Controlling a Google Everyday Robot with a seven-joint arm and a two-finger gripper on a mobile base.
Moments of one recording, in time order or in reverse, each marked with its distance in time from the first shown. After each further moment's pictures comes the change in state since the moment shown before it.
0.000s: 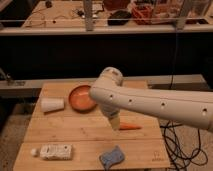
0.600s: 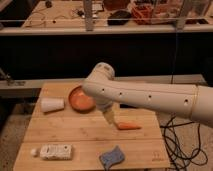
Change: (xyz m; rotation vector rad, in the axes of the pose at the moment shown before) arm -0.001 -0.035 0.007 0.015 0.001 -0.037
